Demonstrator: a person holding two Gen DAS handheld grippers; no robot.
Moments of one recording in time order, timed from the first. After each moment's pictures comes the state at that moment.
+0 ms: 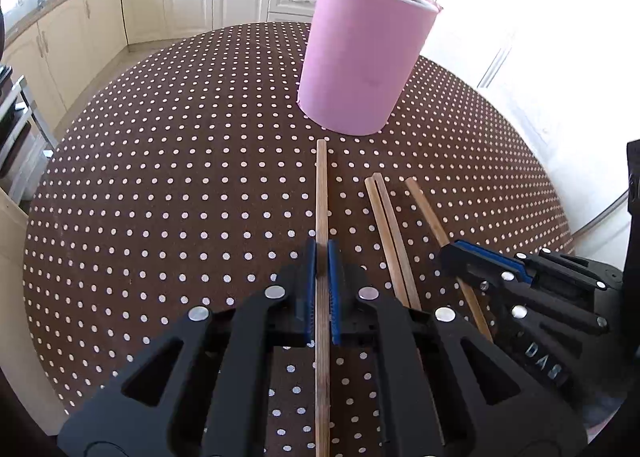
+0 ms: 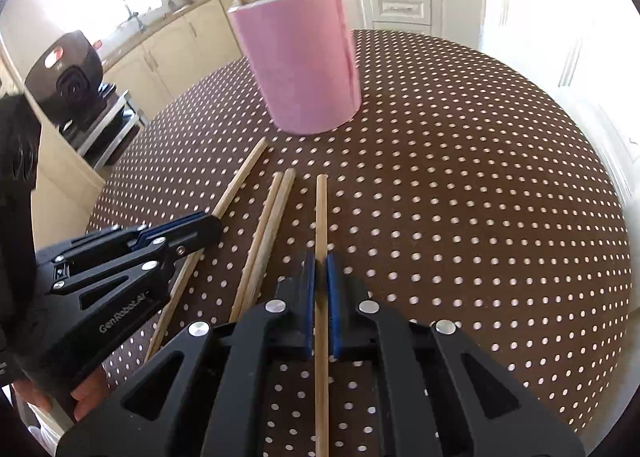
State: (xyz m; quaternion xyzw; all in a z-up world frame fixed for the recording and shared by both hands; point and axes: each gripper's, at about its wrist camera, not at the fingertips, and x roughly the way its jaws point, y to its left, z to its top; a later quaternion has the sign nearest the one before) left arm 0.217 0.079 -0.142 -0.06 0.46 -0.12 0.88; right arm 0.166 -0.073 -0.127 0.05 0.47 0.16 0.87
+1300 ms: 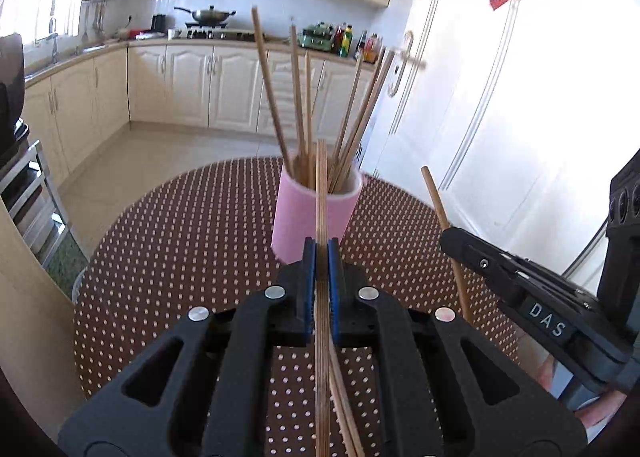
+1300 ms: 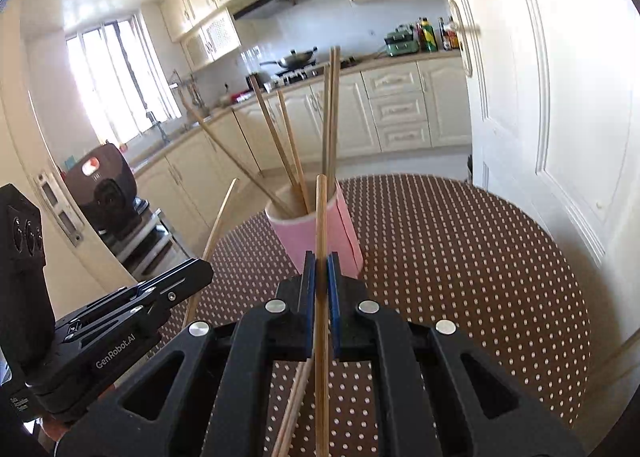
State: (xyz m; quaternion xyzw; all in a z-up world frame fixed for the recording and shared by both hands) left arm 0.179 0.083 -0.032 -0.08 0.30 -0.13 0.94; right arm 0.142 -0.122 -0.033 0.13 0.28 0.17 0.94
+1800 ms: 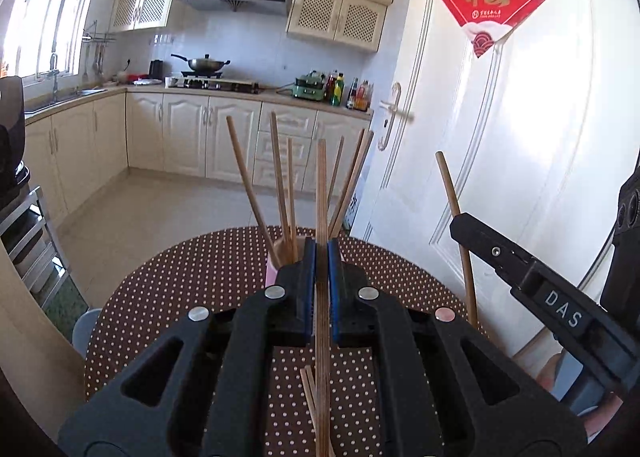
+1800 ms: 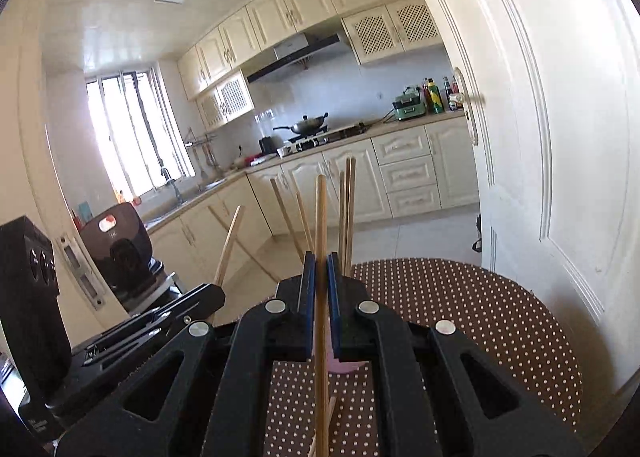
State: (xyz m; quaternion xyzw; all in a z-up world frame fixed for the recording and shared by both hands) left arm 0.188 0.073 0.016 -0.08 0.21 -0.13 0.97; right arm 0.149 -0.131 0.012 0.16 0.16 0.17 0.96
